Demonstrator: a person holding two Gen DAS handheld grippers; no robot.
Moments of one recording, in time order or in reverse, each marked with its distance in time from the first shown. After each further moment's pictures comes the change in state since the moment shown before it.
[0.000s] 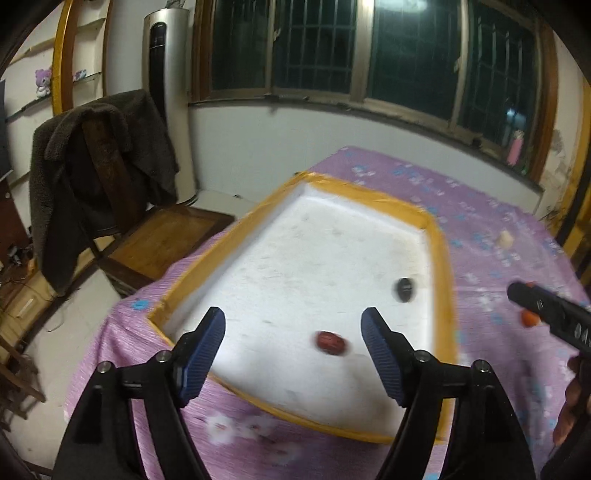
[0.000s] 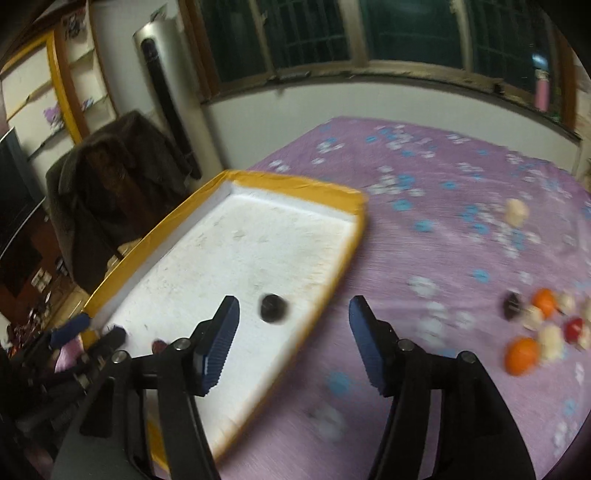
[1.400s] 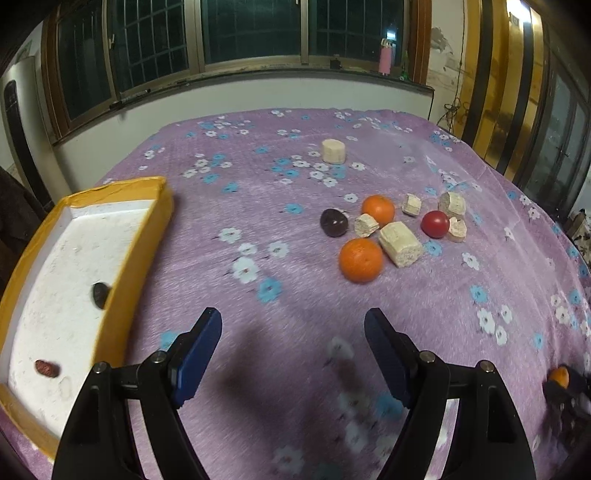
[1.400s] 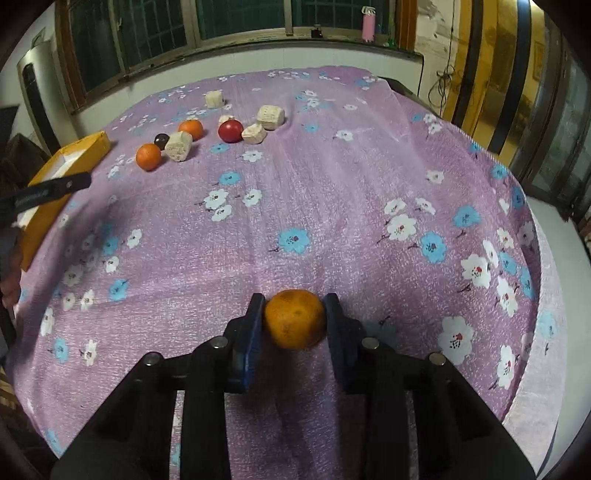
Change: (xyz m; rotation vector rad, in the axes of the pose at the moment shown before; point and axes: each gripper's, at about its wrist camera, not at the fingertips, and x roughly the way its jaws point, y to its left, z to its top) left arm 0.042 -0.246 -0.032 0.375 0.159 -0.276; right arm -0.179 -0.229 -0.194 0.231 0.105 -0.427
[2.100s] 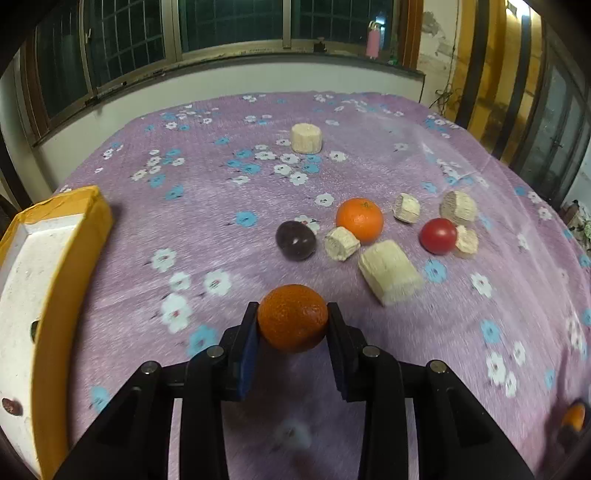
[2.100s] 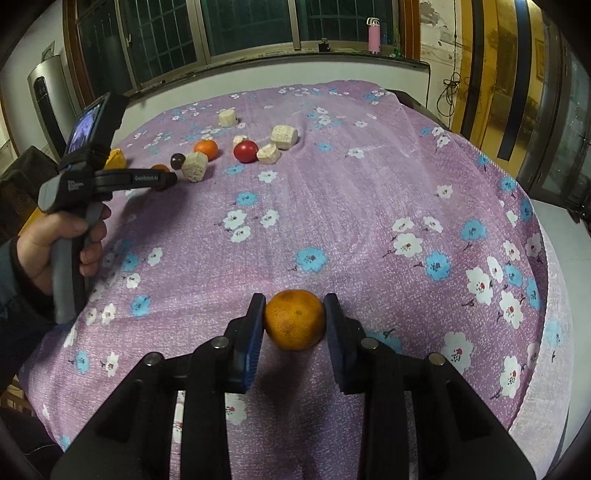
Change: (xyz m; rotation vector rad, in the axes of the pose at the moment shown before) left arm 0.043 -0.020 0.019 0.025 0.035 -0.048; right arm -0.012 0.001 0.004 0.020 -0.064 0.070
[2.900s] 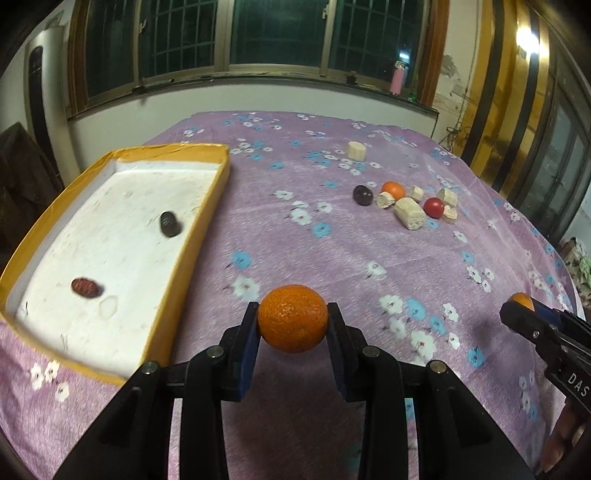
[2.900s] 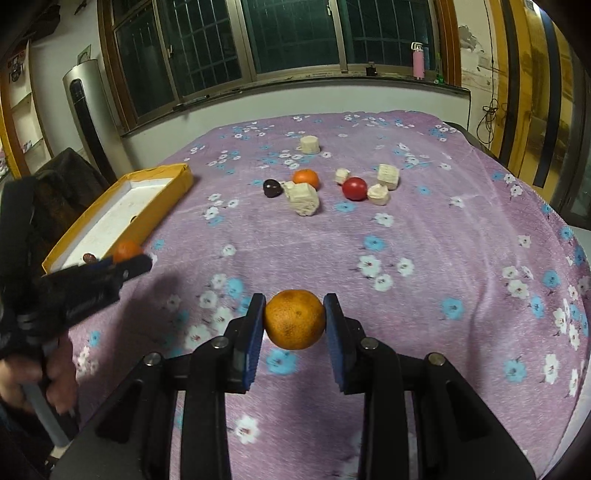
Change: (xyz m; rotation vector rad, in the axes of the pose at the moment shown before) left arm -0.107 0.076 -0.091 -0.128 -0.088 0.002; right arm -0.003 0.103 0.021 -0.042 -0.086 0.122
